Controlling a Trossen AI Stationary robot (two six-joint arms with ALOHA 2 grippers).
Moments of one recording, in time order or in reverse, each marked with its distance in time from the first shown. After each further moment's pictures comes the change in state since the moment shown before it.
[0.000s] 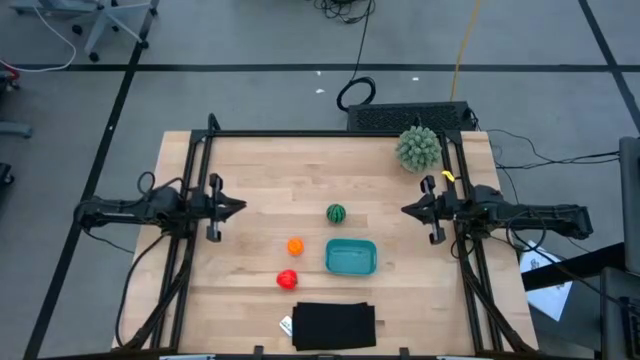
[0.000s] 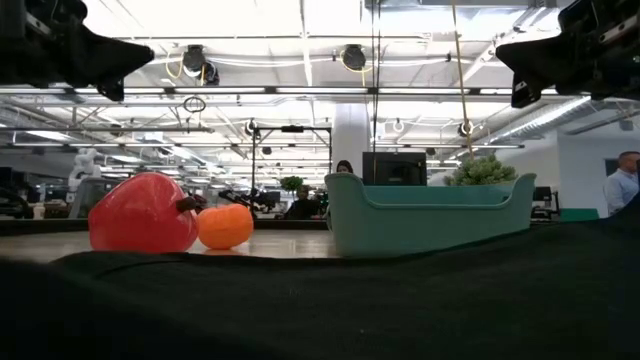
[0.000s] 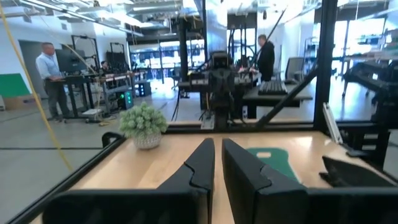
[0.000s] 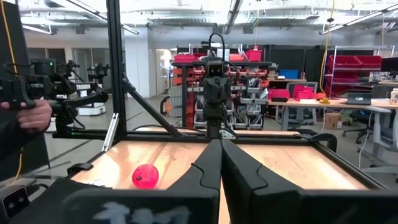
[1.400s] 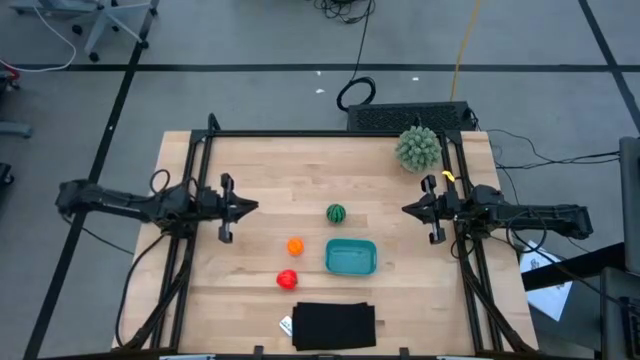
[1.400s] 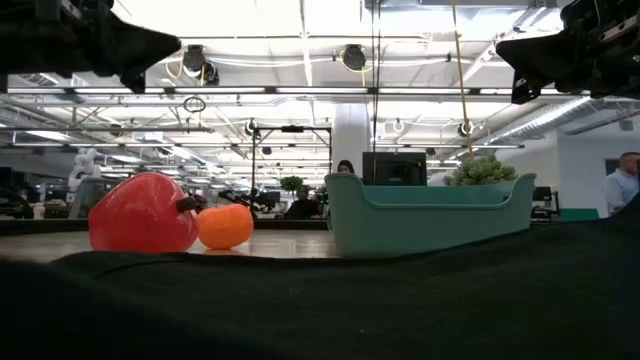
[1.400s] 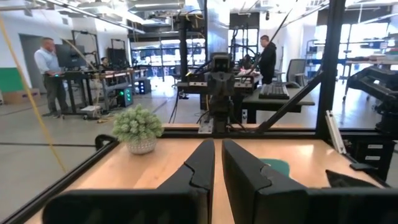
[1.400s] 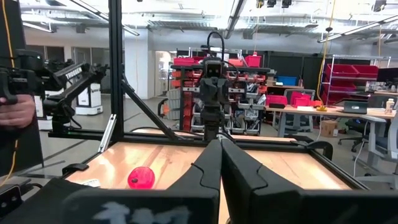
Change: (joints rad) left arm -0.052 0.471 0.057 0.424 -0.047 -0.028; right arm 0.000 0.000 0.000 0.013 0.001 -0.034
